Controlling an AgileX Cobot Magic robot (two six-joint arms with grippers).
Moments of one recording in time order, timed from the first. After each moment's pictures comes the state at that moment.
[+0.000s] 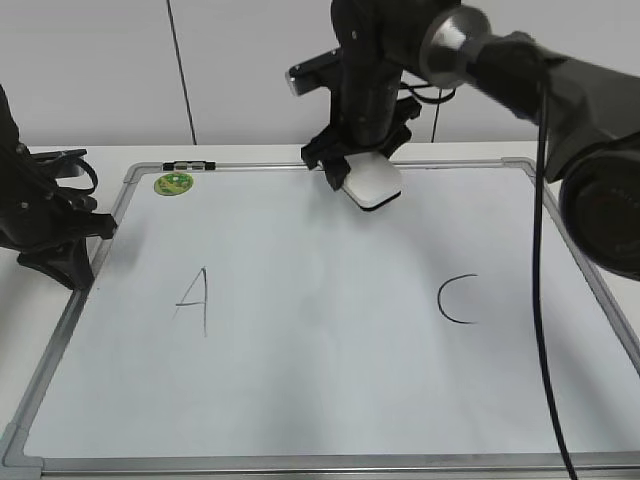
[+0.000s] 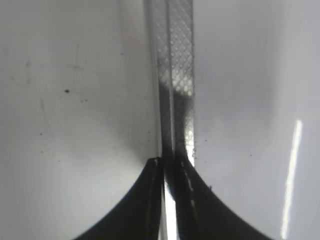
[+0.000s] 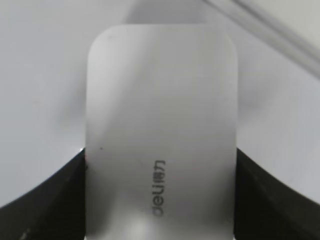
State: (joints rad) left arm -0.04 2.11 -1.40 -0.19 0.87 0.08; right arm 0.48 2.51 -2.42 -0.16 1.23 -0.05
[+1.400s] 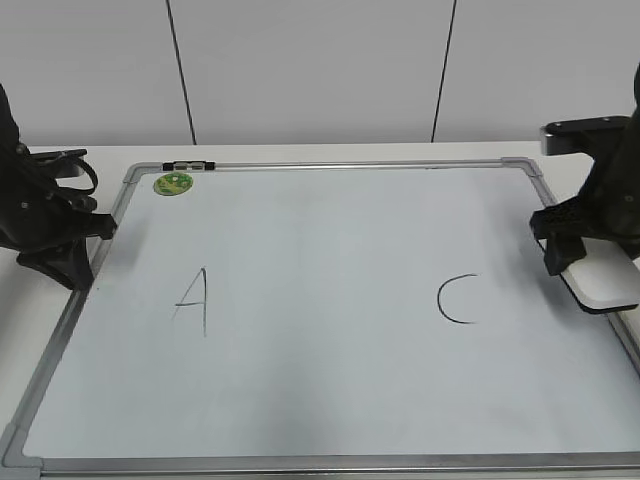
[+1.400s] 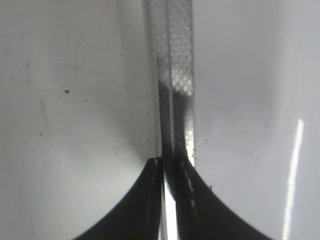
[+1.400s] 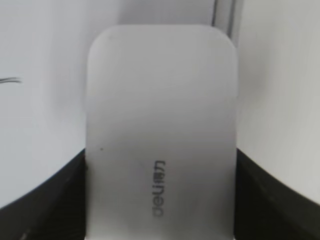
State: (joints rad) left arm -0.04 2.11 -1.40 -0.19 0.87 0.08; right arm 0.10 1.82 -1.21 -0.12 0.80 0.07
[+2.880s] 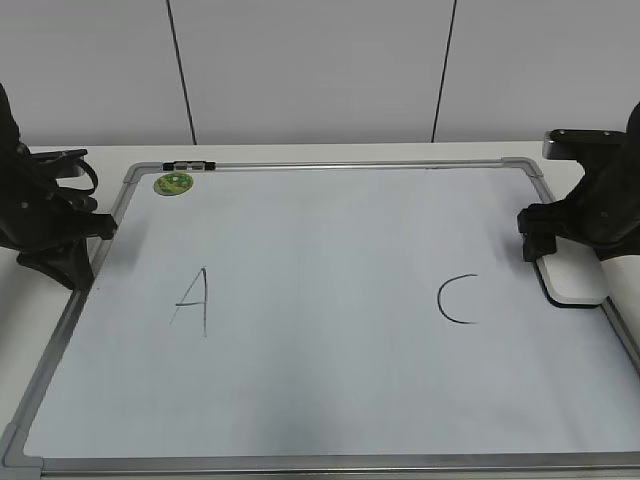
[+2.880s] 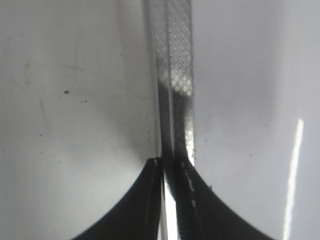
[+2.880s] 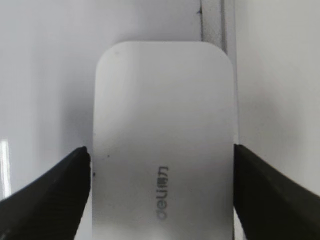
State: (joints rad) left arm -0.04 2.11 -1.40 -0.19 0.87 0.08; right arm 0.02 1.96 -1.20 -0.04 0.49 0.08
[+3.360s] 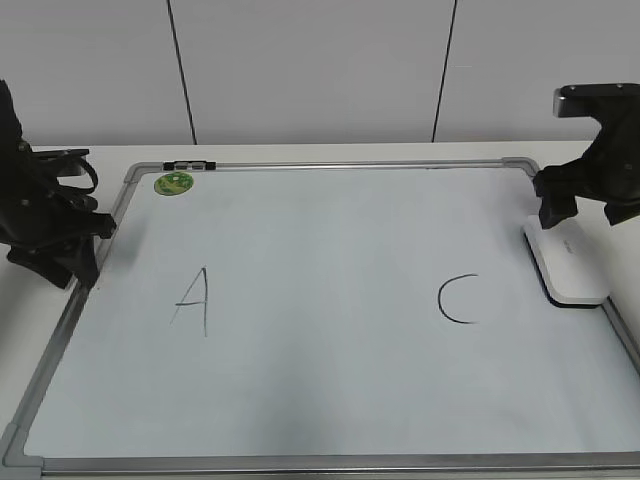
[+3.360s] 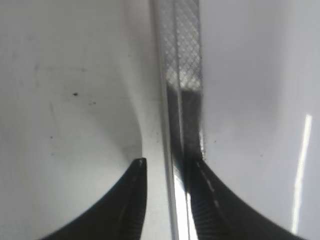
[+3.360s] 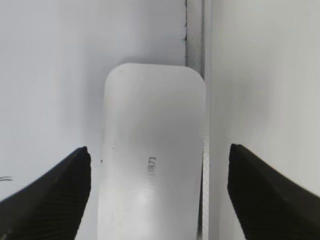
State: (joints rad) left arm -0.04 2.12 -1.43 -0.17 0.89 0.09; right arm 0.02 1.91 -1.31 -0.07 0.67 0.04
